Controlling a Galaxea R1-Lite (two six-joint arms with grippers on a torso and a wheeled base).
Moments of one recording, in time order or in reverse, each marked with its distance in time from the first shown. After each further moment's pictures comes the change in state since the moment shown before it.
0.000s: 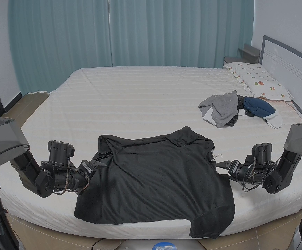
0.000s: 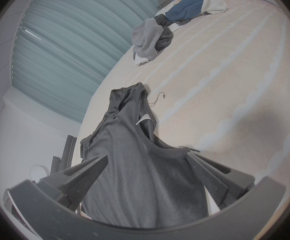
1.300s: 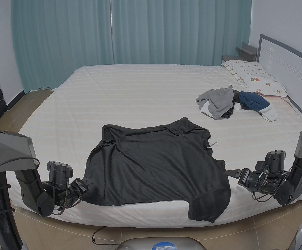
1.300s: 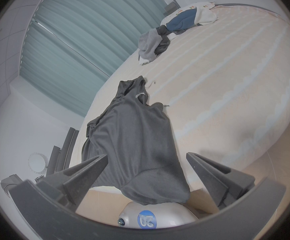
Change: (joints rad) left arm 0.002 0.129 0.239 -0.327 0.349 0.185; right arm -0.034 -0.089 0.266 -0.197 0.027 -0.078
